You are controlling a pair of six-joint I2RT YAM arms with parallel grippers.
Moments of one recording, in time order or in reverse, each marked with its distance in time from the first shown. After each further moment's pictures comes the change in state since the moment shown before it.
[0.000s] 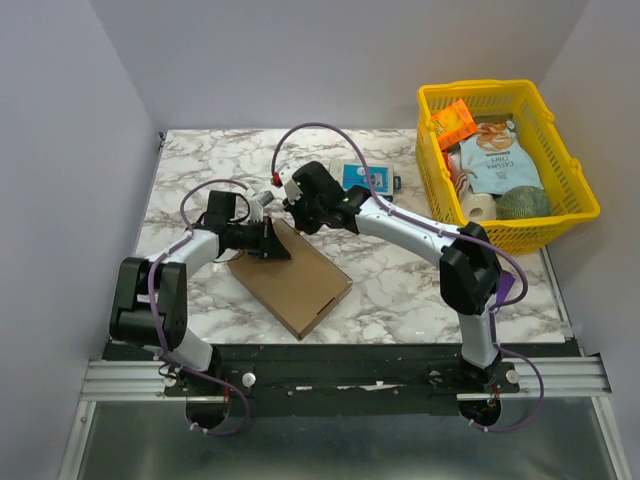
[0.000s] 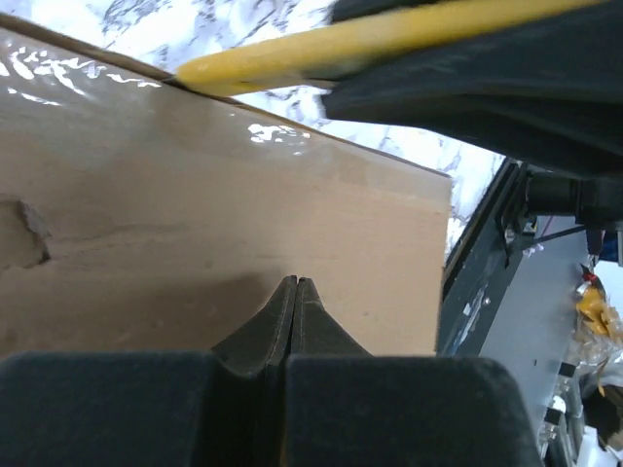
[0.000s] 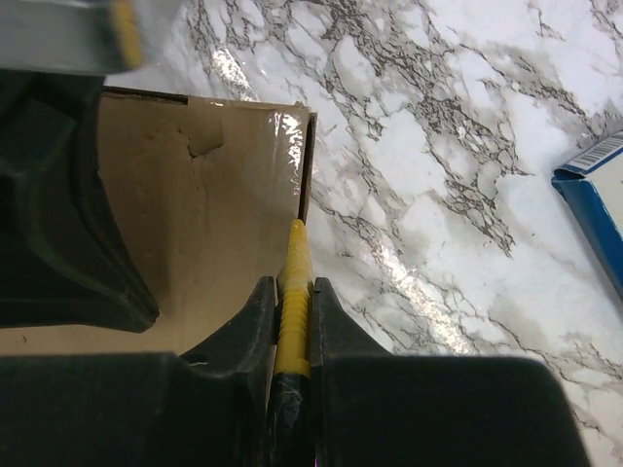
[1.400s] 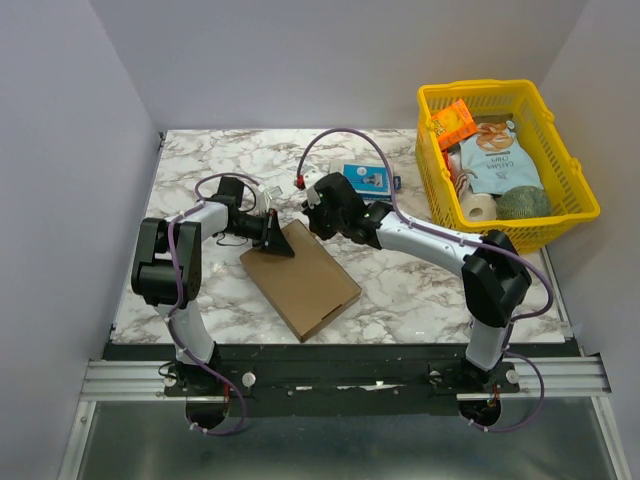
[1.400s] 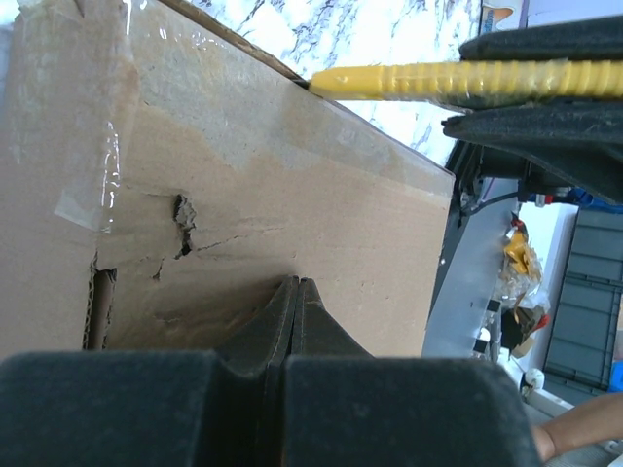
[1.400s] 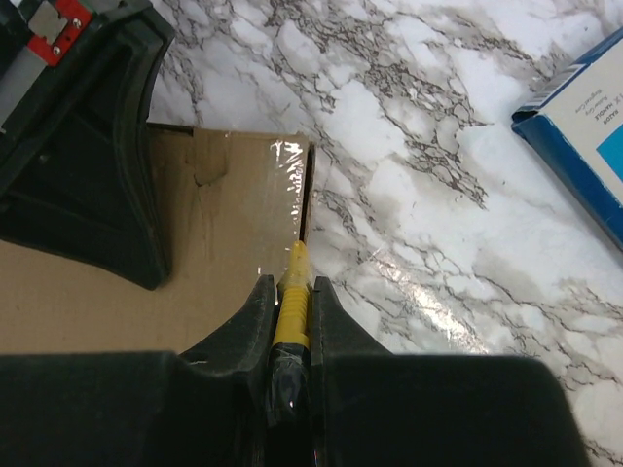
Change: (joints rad) left arm 0.015 0.333 0.280 -0.289 0.122 0.155; right arm -0.026 -0.167 -0.303 0.230 0.064 0.099
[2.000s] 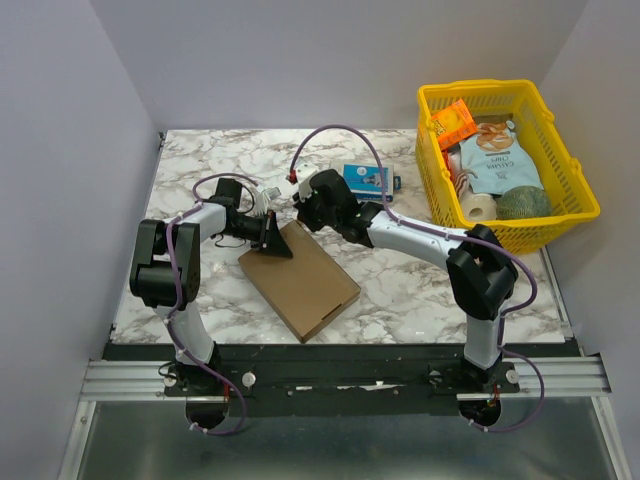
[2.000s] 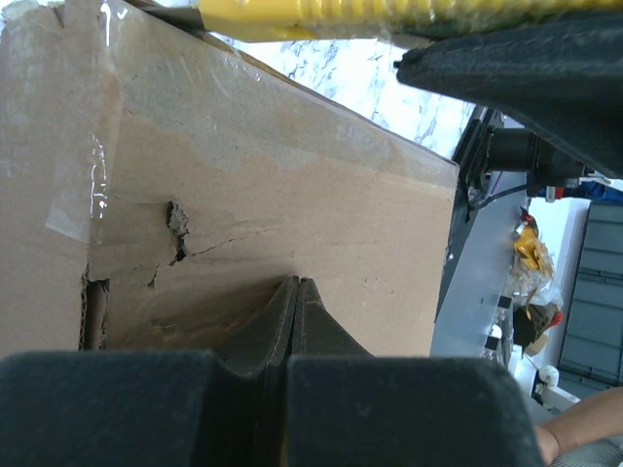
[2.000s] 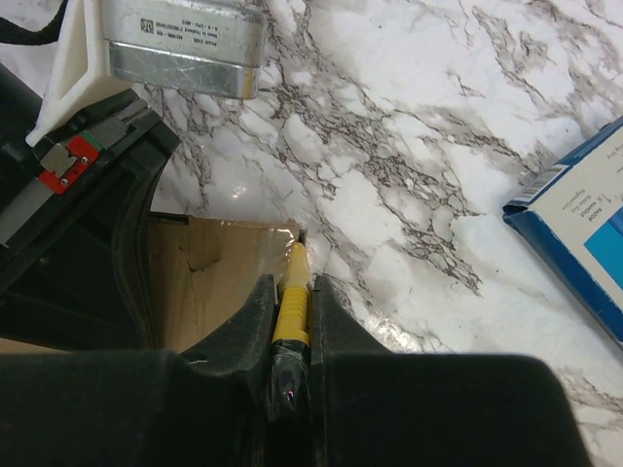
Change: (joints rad) left arm 0.006 -0.013 -0.018 -0.005 0.006 0.041; right arm -0.002 0.077 0.031 0.184 0.000 -0.048
